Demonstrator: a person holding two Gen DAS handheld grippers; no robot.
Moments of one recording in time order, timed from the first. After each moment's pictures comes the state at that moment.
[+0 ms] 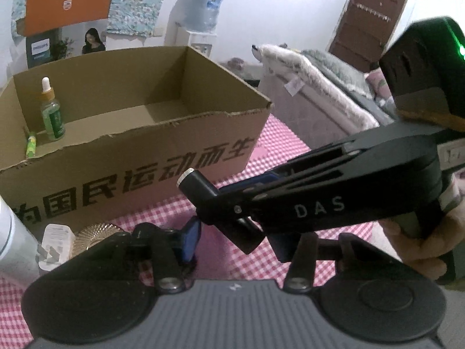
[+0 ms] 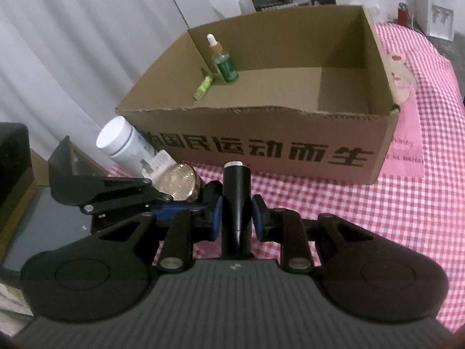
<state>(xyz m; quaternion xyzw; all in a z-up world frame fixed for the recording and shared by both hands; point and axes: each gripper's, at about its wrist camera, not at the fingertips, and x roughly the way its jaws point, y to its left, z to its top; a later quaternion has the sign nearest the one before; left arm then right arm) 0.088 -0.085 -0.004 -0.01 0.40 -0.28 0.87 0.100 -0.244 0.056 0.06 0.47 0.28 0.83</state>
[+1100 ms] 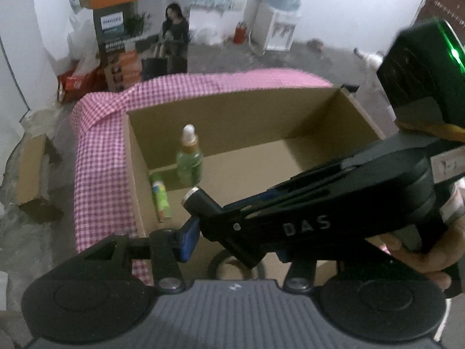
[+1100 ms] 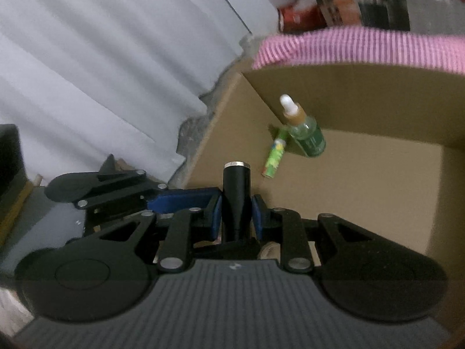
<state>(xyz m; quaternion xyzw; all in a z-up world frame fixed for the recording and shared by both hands) 0.244 0.024 0.051 0.02 0.50 -0.14 0.86 0.289 -0.113 0.070 0.11 0.54 0.38 0.74</state>
